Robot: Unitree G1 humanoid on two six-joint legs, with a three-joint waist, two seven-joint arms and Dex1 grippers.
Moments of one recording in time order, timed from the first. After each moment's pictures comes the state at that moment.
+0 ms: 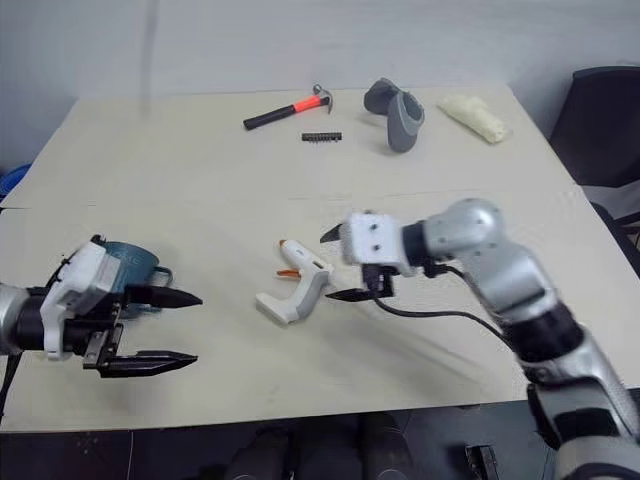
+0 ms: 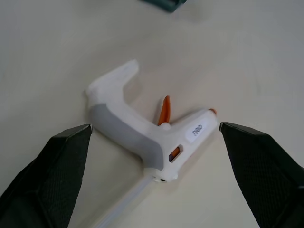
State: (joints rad) left arm 0.07 1.13 0.46 -0.54 -0.83 0.76 -1.13; right arm -0.78 -0.69 0.42 -0.11 0.12 0.19 1.23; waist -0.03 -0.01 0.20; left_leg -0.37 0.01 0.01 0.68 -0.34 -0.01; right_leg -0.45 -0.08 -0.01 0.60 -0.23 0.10
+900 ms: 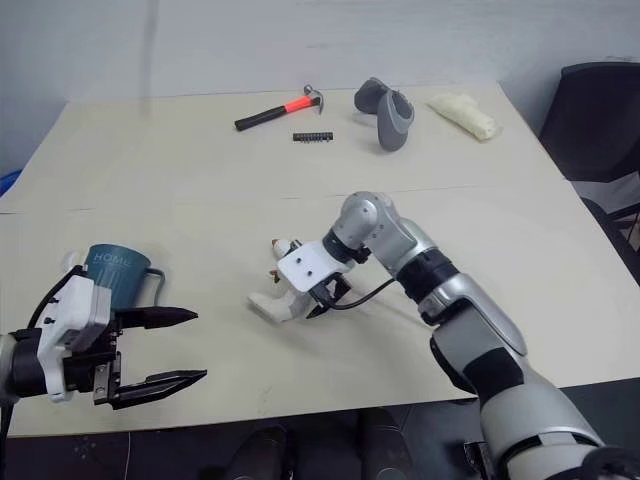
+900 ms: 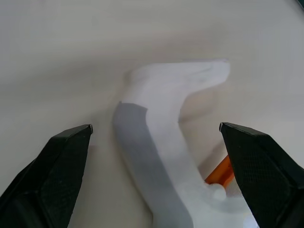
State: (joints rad) left arm 0.28 0.97 0.65 -0.78 -0.86 0.82 -0.94; right arm -1.16 -0.28 0.62 0.69 -0.11 -0.35 1.50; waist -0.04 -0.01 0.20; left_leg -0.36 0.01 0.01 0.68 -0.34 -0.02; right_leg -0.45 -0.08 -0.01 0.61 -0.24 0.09
